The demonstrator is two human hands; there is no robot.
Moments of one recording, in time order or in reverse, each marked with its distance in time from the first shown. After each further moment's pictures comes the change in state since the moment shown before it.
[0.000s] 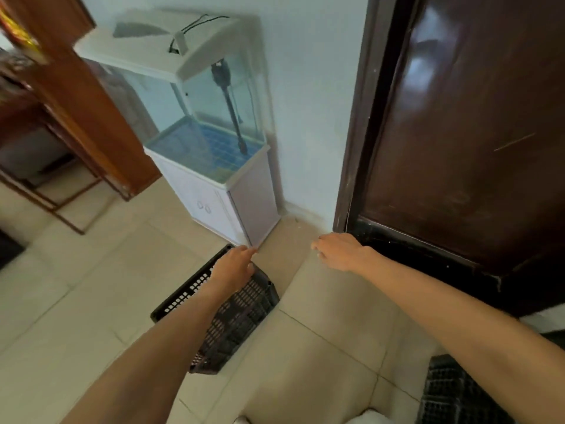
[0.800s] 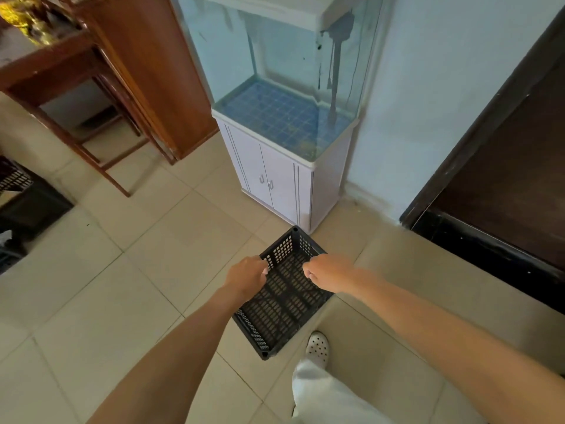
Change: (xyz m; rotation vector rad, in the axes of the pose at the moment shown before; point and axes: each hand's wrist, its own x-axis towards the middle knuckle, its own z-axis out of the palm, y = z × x) left_hand -0.015 -0.308 0.018 -0.007 -0.153 -0.072; right_hand 0.211 -0.282 0.035 0.075 -0.143 -0.221
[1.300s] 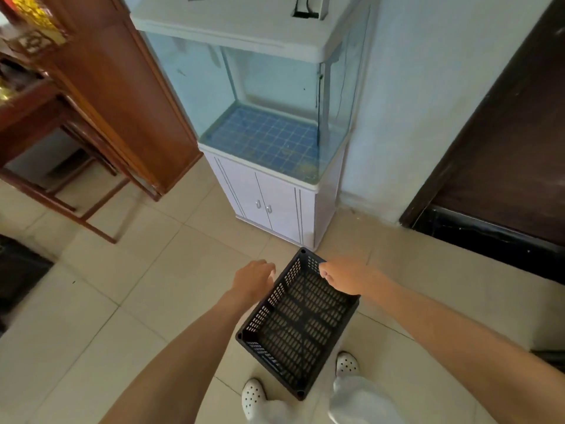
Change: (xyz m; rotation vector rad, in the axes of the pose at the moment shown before) left_hand 0.087 -0.080 -0.065 0.050 0.014 0.158; right_hand 0.072 -0.003 -0.051 0.102 0.036 0.229
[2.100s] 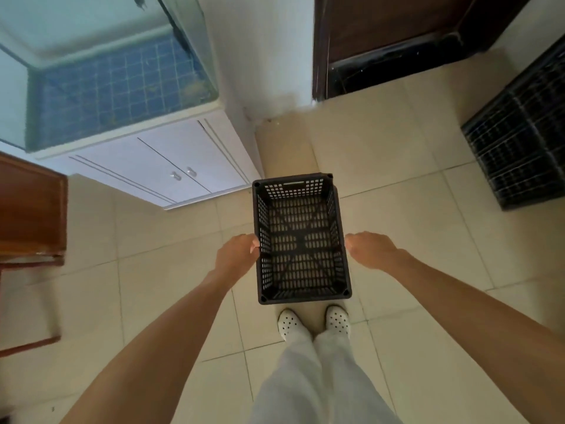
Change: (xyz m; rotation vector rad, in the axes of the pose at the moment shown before) left_hand 0.065 -0.103 0.104 0.129 -0.255 0.394; right_hand -0.014 -0.106 0.219 0.563 -0.068 0.816
